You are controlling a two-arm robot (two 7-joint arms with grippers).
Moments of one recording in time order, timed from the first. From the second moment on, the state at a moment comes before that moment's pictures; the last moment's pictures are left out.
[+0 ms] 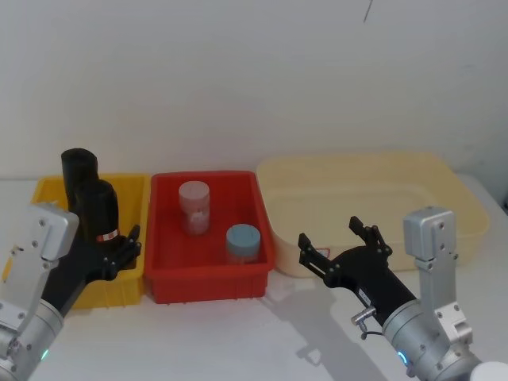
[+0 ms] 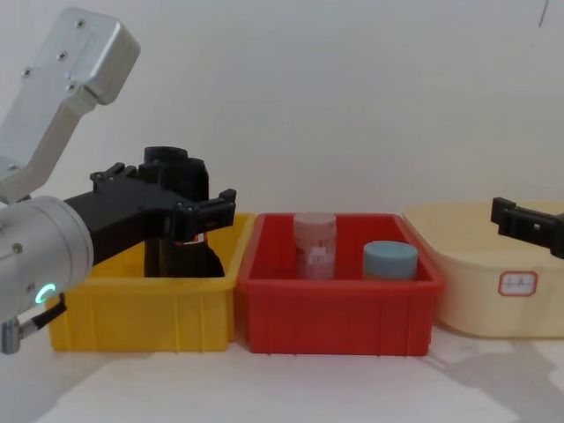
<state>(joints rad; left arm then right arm) -0.24 0.38 0.45 -1.63 -0.20 0.01 -0.01 -0.01 0.34 -0.23 -1.77 0.29 0.03 0.07</state>
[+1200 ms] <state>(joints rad) -0.24 0.38 0.45 -1.63 -0.20 0.01 -0.01 -0.01 0.34 -0.23 -1.77 0.29 0.03 0.07</state>
